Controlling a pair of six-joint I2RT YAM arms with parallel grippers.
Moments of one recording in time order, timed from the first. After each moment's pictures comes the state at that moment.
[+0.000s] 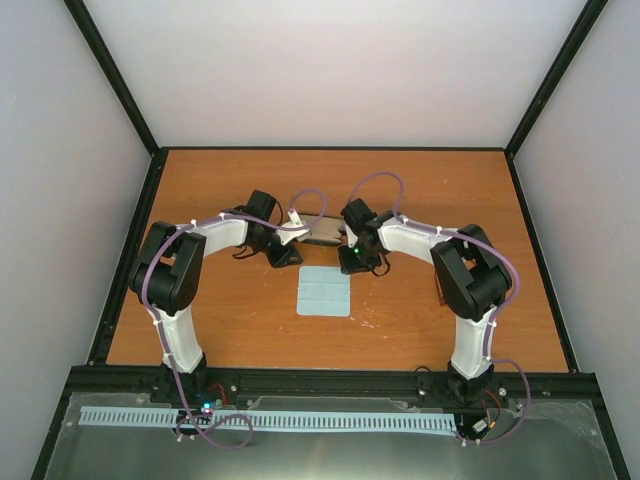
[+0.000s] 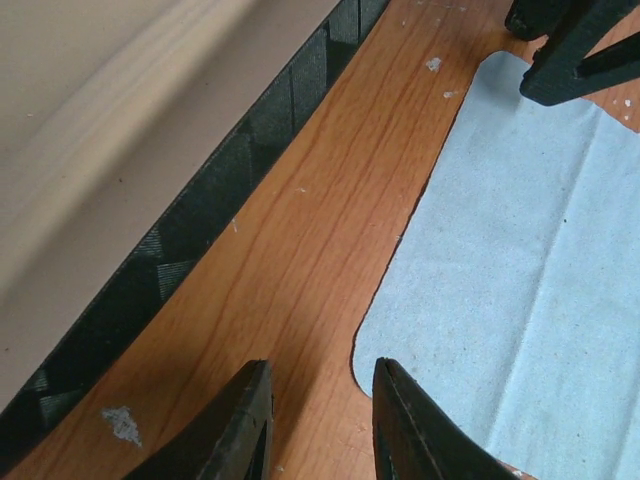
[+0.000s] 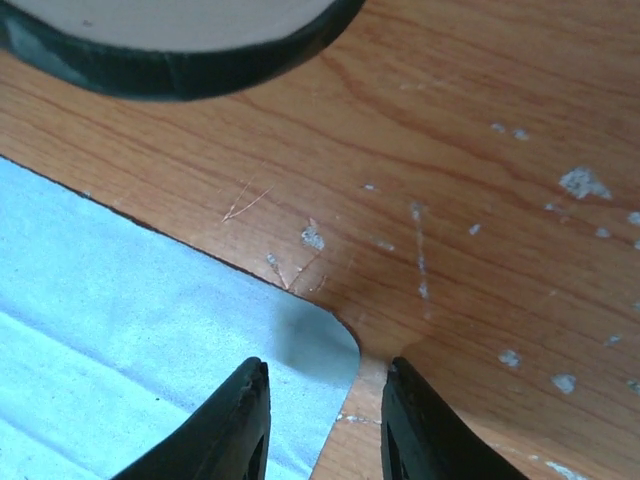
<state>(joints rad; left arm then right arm) -0.37 1.87 1.11 -0.46 0.55 0.60 0.60 1.92 1.24 -0.64 -0.22 0.33</state>
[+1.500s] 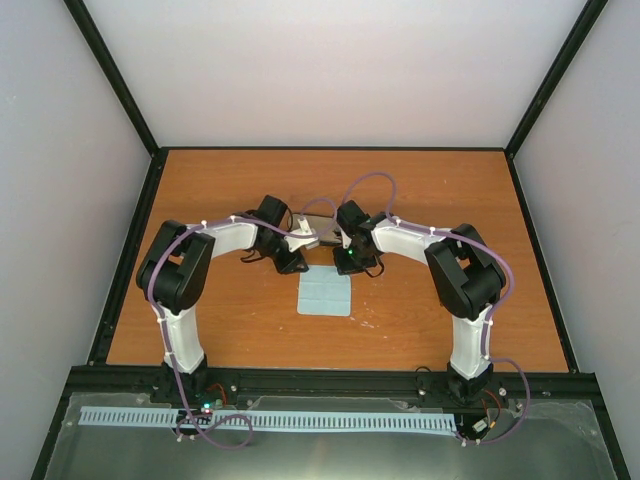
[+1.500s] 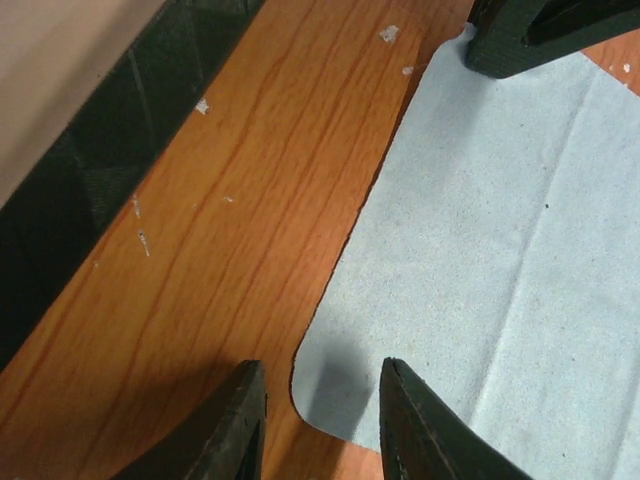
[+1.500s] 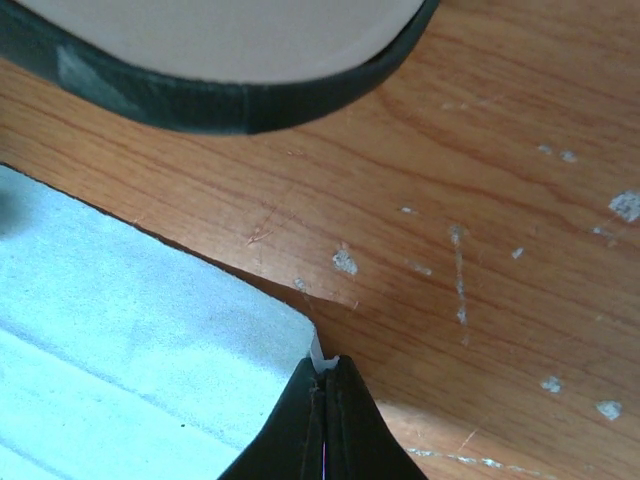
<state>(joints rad) -0.43 1.90 1.12 -0.46 0.51 0.61 0.64 1.95 1.26 -0.63 -0.17 0.36</state>
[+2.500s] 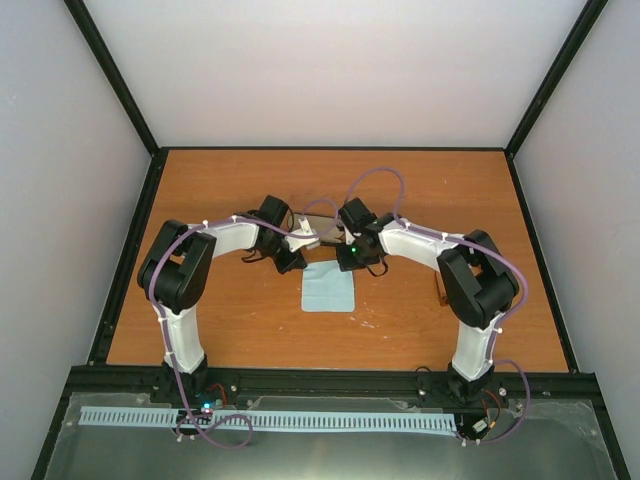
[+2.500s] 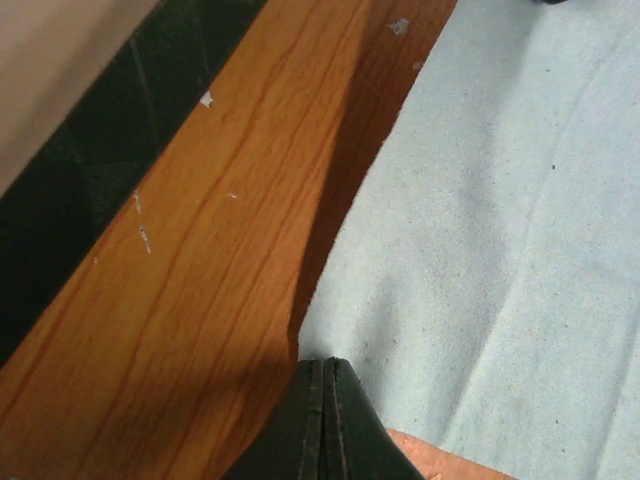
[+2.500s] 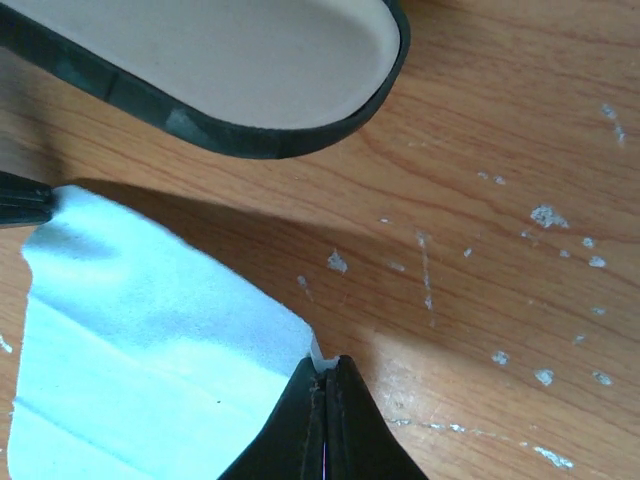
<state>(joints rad) -0.44 1.91 1.12 -0.47 0.49 0.60 0.64 1.87 1.22 -0.58 -0.14 0.36</state>
